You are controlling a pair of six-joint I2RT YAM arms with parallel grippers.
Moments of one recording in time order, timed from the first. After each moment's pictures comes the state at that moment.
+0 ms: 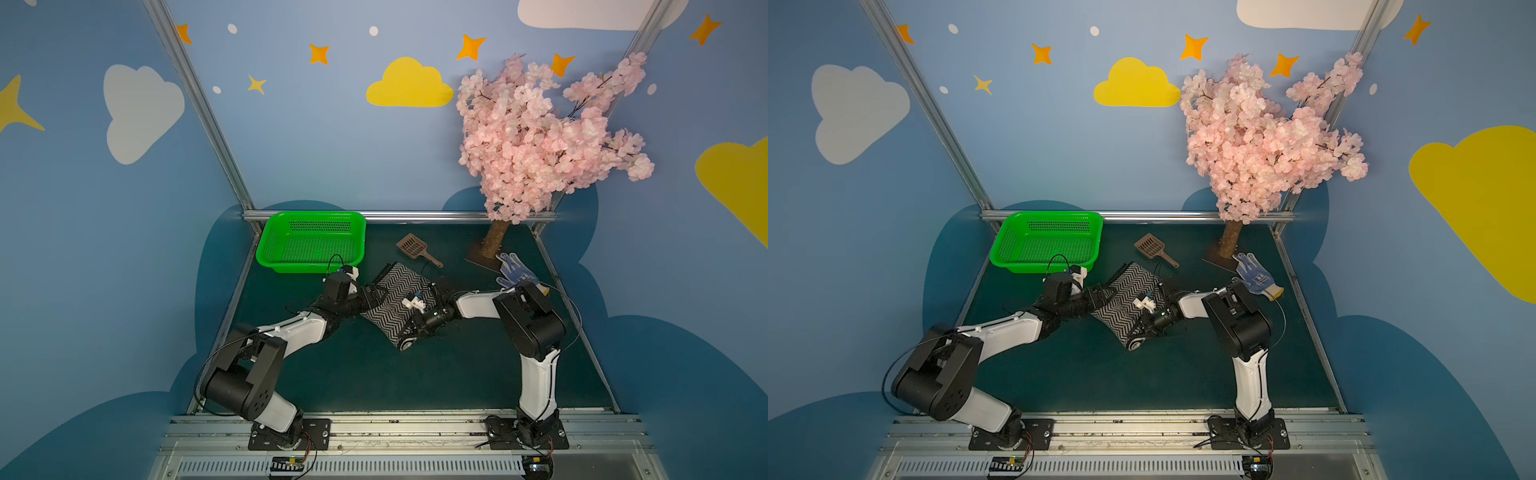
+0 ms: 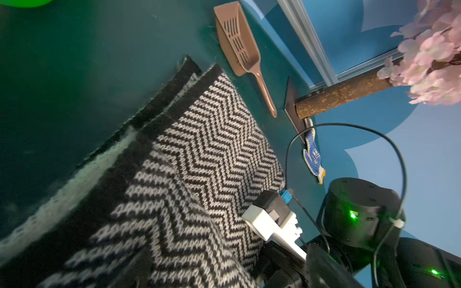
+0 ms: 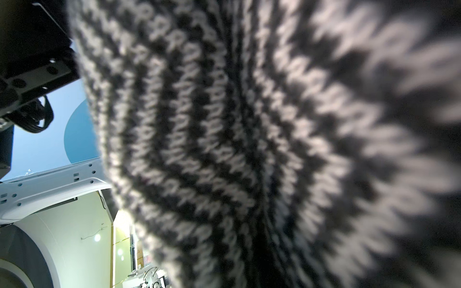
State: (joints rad) left arm -0.38 1.56 0.71 0.25 0.34 -0.79; right arm 0.57 2.03 1.05 -0.21 -1.04 0.43
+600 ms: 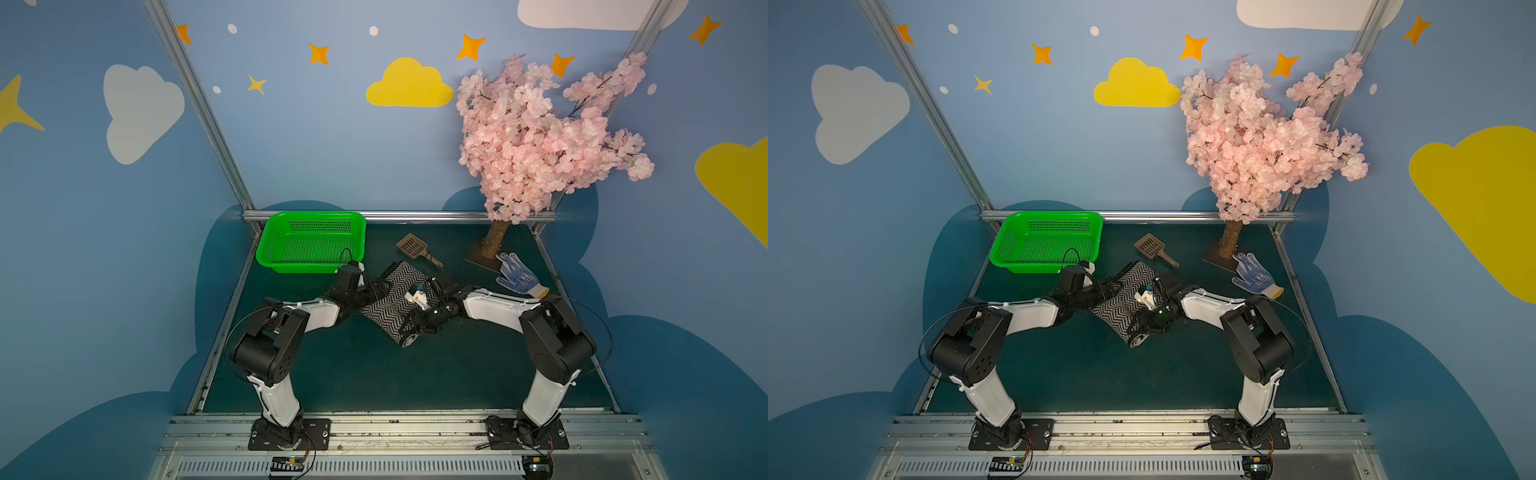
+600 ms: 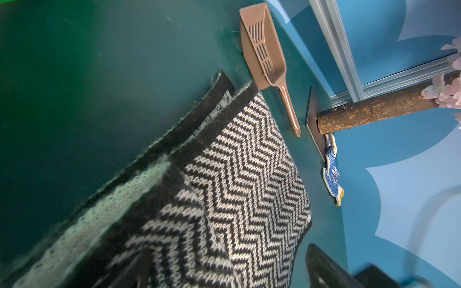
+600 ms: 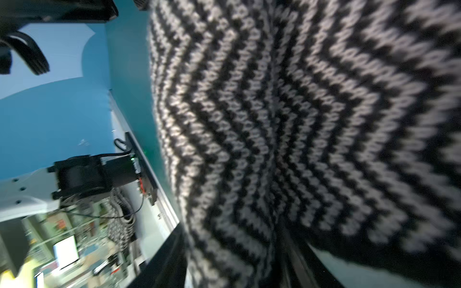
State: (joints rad) left arm -0.39 1.77 0.84 0.29 0.30 -0.82; right arm 0.68 1.77 1.09 -0.46 -0.64 0.36
